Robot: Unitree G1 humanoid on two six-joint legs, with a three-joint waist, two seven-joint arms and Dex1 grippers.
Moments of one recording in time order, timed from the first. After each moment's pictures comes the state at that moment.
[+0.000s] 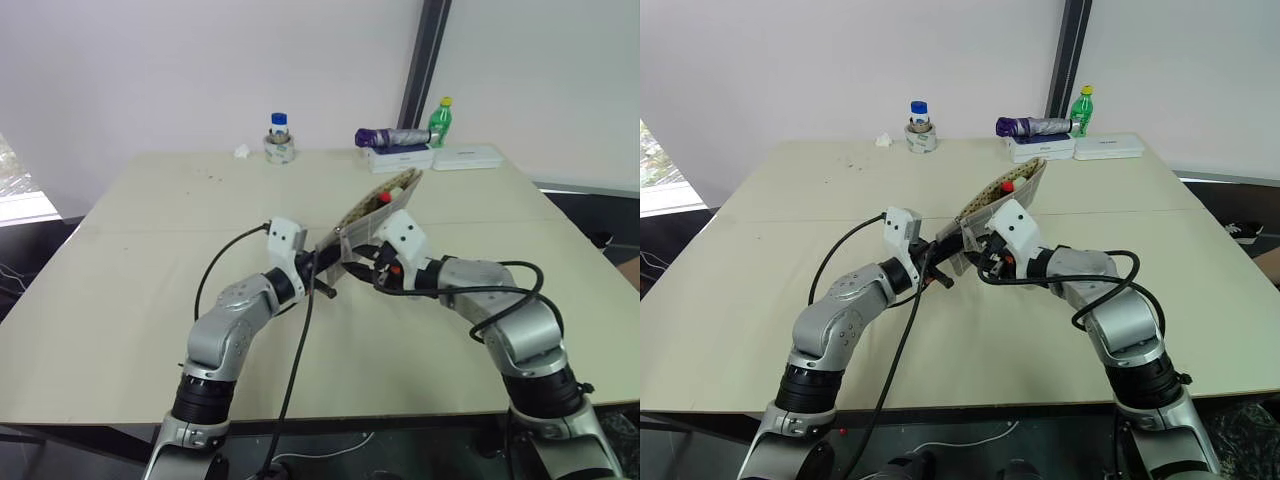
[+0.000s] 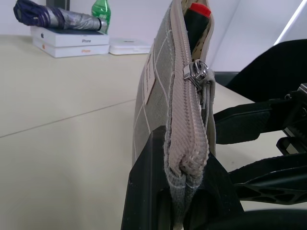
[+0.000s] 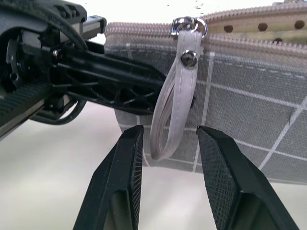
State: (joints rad) left arm -0.55 0.10 -0.04 -0.13 -0.40 0.62 -0.49; right arm -0.61 -0.48 0.10 -0.37 0.24 0.88 0.67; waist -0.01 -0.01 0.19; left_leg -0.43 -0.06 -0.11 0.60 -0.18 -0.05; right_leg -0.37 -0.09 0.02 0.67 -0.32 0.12
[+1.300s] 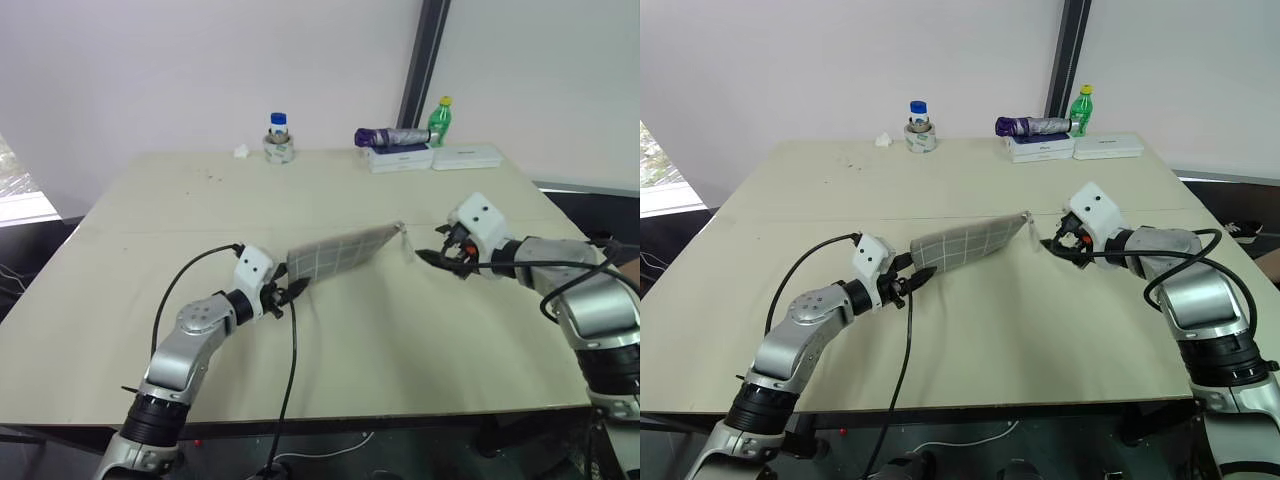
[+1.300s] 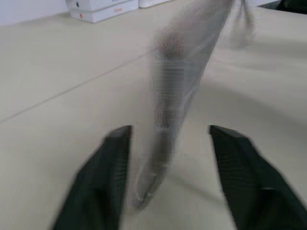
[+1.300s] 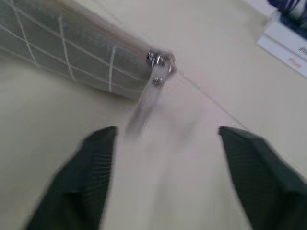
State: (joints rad) left arm -0.40 0.36 -0.09 -0.09 -0.27 0.40 -0.59; right arm -0.56 -0.83 0.00 -0.13 0.22 0.70 0.77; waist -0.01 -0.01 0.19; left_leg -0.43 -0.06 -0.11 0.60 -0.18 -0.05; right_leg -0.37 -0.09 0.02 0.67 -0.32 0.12
